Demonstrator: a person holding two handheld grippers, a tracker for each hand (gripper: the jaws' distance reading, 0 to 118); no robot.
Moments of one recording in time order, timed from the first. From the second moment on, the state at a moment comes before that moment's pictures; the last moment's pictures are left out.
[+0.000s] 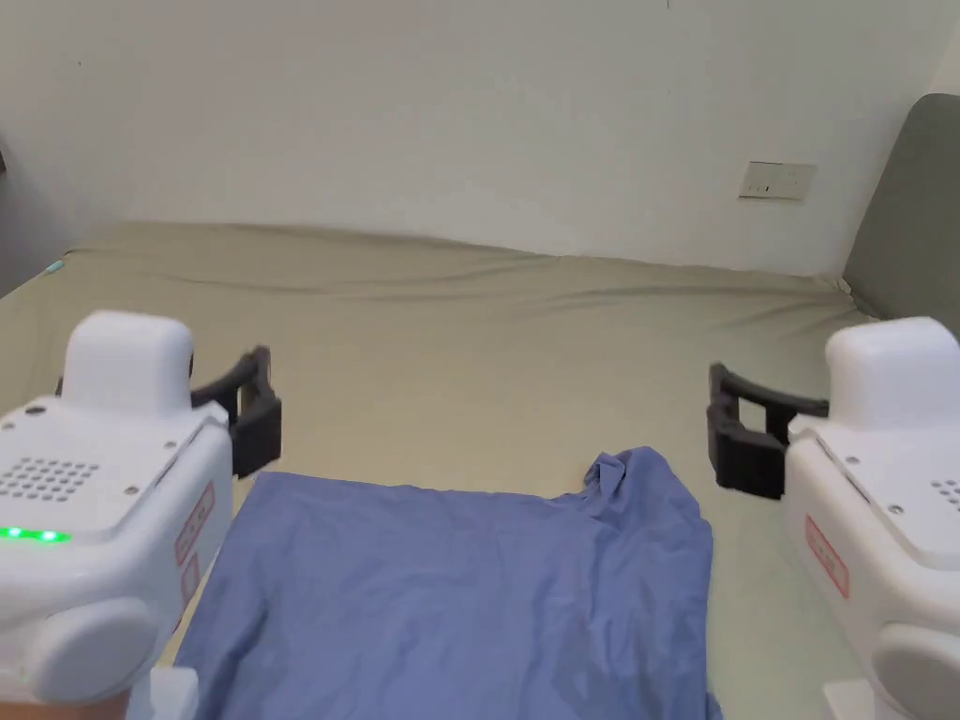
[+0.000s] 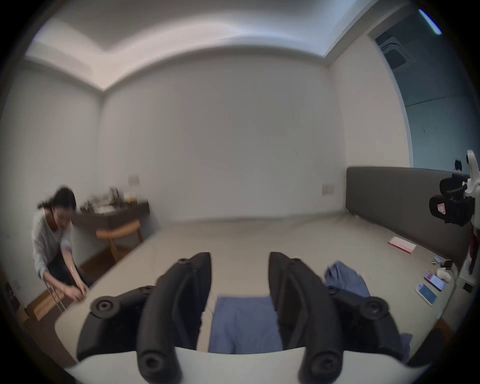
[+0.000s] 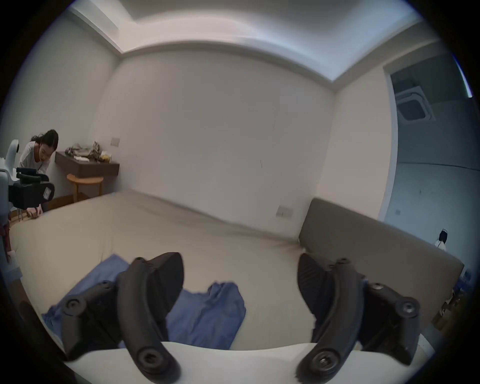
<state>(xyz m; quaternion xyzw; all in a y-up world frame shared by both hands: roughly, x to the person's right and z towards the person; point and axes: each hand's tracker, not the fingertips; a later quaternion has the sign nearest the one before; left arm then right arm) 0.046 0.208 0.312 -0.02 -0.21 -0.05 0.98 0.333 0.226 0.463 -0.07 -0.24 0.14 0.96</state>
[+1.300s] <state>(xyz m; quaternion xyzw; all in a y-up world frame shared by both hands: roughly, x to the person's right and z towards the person) 0.118 -0.067 -0.036 -0.38 -0.15 -0.11 0.91 0.448 0.076 0.365 -0.29 -0.28 0.06 0.91</state>
